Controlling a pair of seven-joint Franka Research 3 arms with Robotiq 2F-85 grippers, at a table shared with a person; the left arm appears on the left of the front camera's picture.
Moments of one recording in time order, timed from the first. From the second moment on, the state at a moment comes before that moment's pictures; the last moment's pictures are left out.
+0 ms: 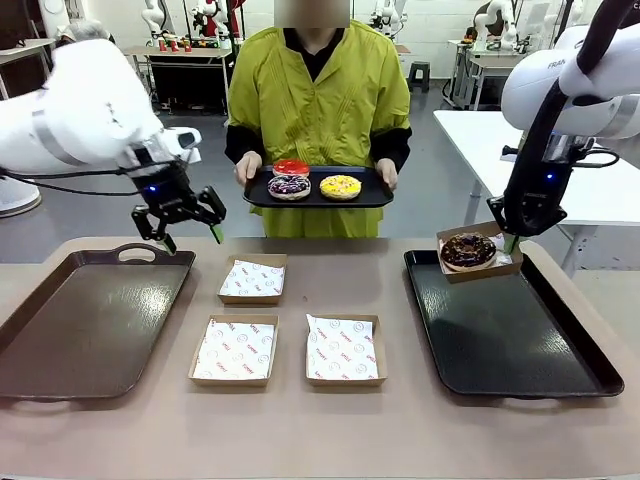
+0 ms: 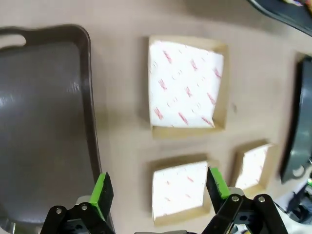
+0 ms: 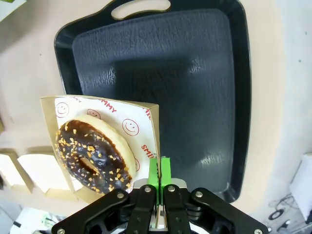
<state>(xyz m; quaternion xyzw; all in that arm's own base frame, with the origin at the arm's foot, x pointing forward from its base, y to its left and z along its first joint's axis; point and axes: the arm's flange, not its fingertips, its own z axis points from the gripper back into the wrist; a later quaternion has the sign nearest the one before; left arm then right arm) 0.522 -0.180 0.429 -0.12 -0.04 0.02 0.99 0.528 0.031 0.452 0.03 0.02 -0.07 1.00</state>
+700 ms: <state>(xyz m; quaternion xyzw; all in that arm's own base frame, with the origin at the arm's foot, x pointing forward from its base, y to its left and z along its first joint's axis) 0.561 -0.208 0.384 -0.06 -0.09 -0.02 0.99 0.527 0.031 0.454 0.03 0.02 -0.07 1.00</state>
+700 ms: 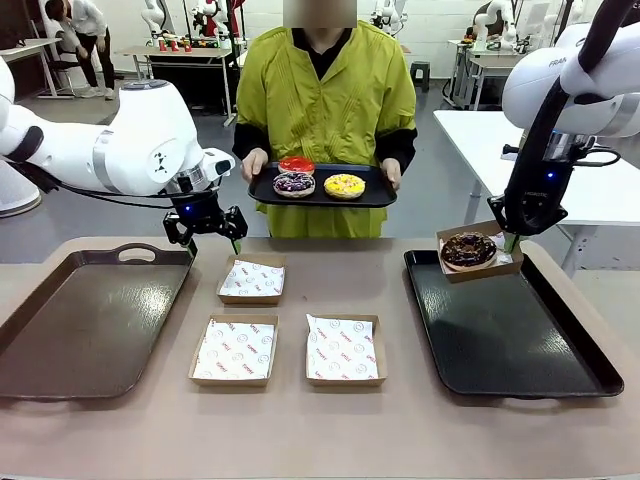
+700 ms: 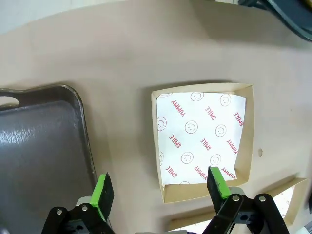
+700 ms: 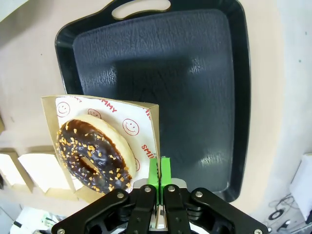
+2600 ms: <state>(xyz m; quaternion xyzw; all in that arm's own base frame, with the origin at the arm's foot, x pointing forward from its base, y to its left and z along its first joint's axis) 0.599 -0.209 0.332 -0.03 -0.01 0.02 1.00 0.611 0.030 0.377 0.05 0.02 -0.04 1.00</state>
